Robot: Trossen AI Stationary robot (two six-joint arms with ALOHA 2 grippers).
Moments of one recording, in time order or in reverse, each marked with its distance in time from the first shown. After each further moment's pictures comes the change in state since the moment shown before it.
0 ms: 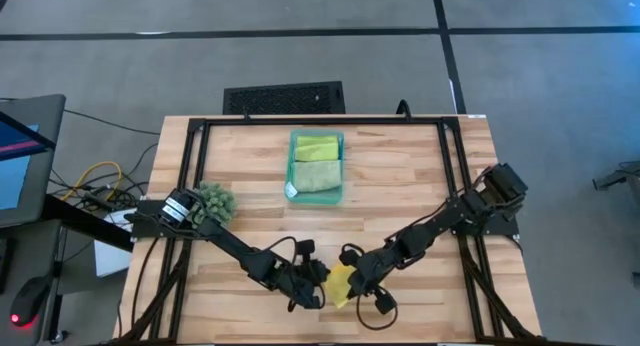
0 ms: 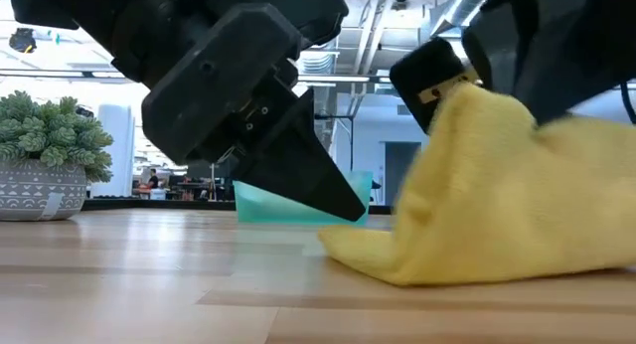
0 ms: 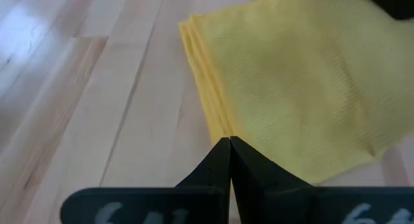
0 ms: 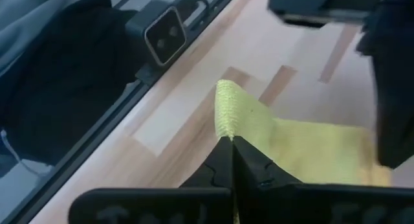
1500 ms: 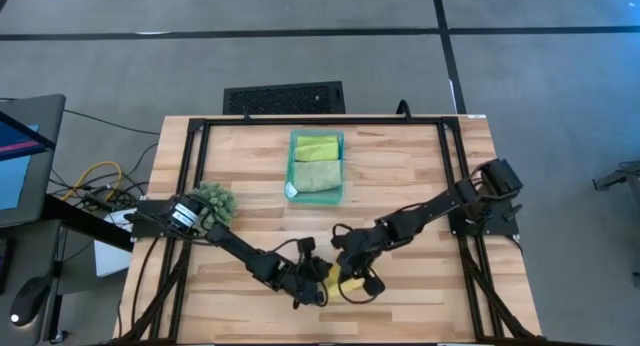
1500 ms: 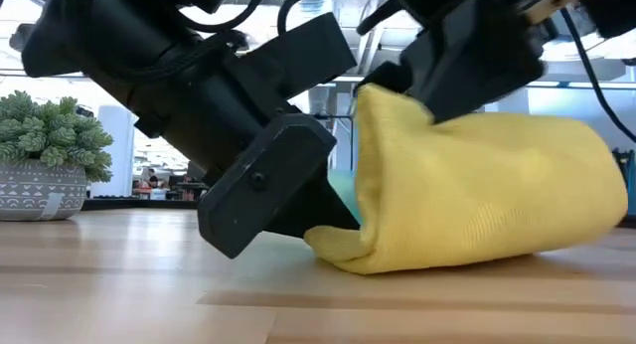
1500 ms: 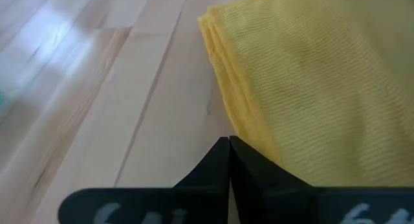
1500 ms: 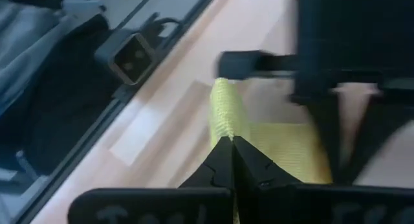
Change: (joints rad) left arm 0.005 0.094 0.002 0.058 -0.082 -0.005; right arm -0.153 0.005 0.038 -0.037 -0.148 -0.002
